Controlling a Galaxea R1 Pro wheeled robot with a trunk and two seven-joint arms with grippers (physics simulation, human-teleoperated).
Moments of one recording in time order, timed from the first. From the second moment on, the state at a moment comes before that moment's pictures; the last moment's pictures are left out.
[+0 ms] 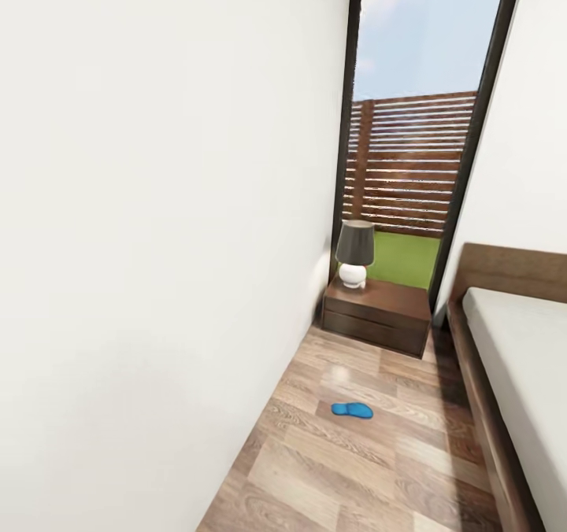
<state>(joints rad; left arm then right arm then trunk) -0.08 -0.02 -0.04 -0.18 -0.03 -0.19 0.00 -0.01 -0.01 0.01 -0.01 -0.01 -0.03 -0.01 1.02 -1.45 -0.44</state>
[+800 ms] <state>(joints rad) -0.08 -0.02 -0.04 -0.18 -0.03 -0.19 0.00 -0.01 -0.01 0.01 -0.01 -0.01 -0.03 -0.01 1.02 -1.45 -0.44</state>
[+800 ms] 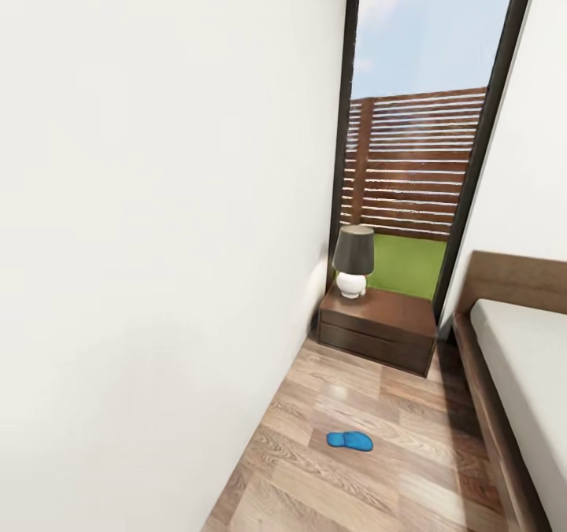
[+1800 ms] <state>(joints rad) -0.08 -0.02 -0.04 -0.18 -0.03 -0.19 0.00 -0.01 -0.01 0.01 -0.01 -0.01 -0.04 -0.01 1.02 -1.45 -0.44</state>
